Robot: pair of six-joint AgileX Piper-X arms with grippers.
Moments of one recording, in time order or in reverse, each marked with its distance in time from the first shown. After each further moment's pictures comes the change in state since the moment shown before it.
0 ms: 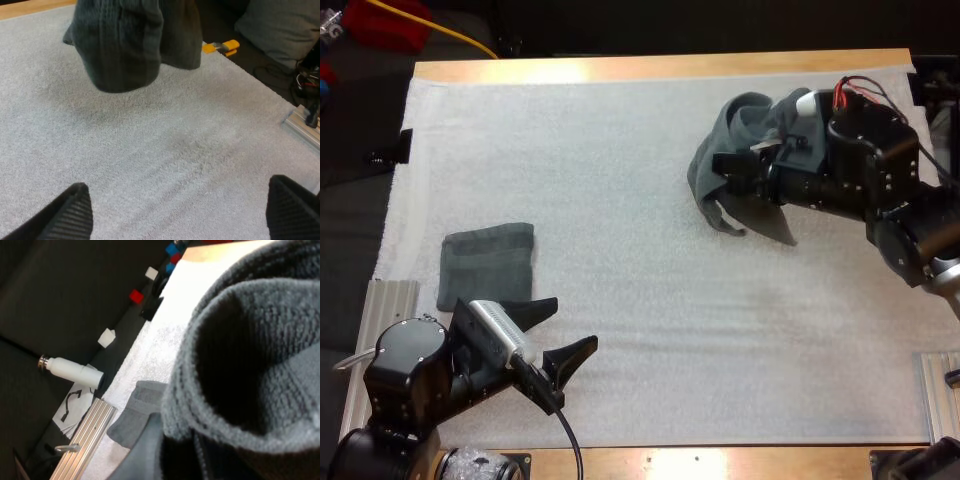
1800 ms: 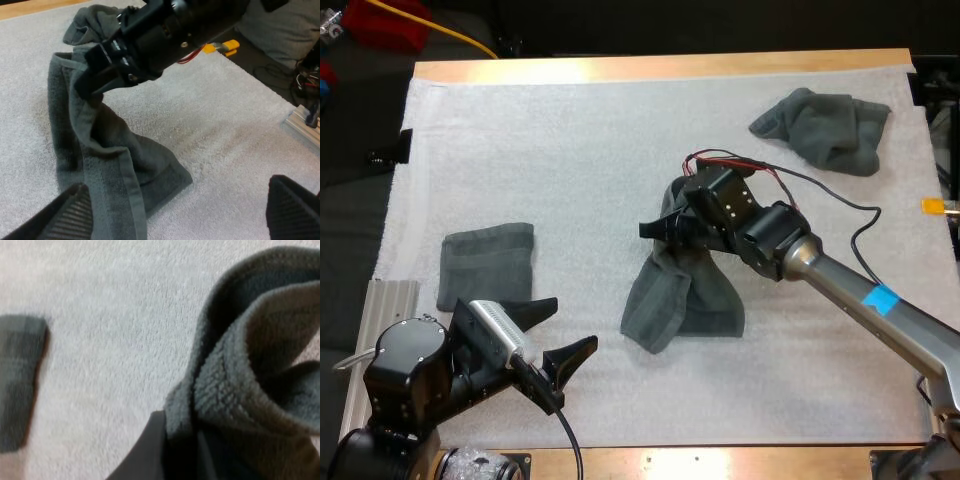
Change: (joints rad) left arm 0.000 0.000 0.000 0.000 0.000 0.000; right arm 0.221 0.375 0.083 -0.105 0.379 0.129
